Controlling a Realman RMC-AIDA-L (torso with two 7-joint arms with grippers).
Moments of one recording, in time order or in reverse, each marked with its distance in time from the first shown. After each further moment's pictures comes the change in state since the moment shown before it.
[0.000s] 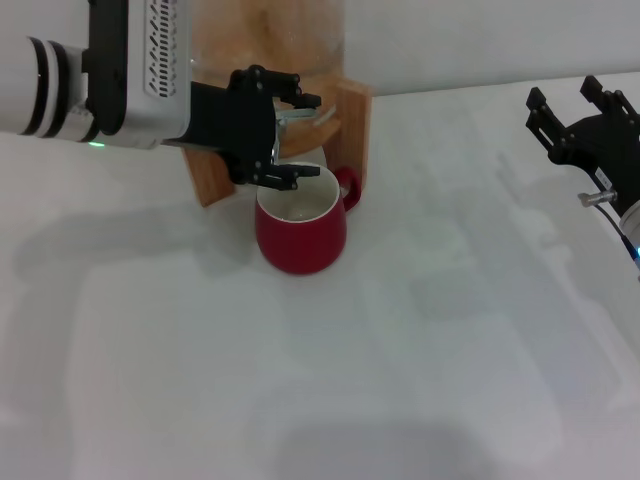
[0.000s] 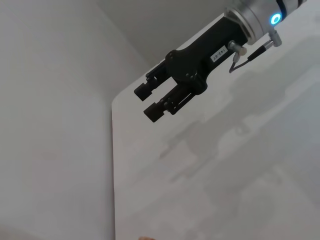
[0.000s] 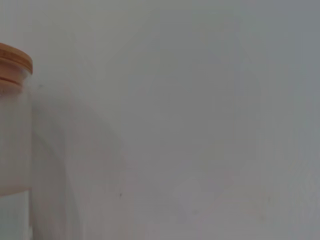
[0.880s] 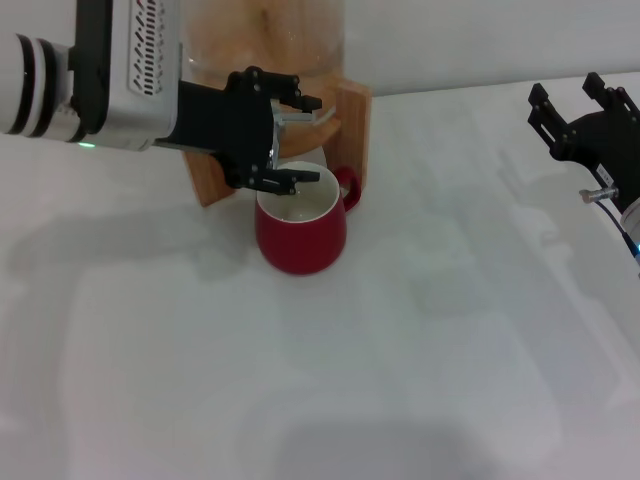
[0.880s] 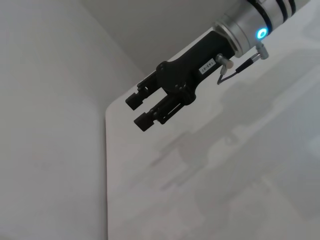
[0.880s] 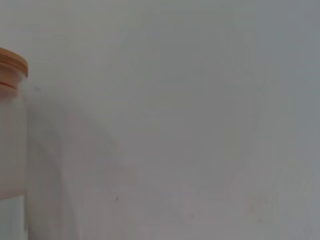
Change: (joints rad) left arm 0.023 0.002 0.005 0.061 0.004 0.061 -0.032; right arm 0.003 0.000 0.008 -0.001 0.003 0.000 0.000
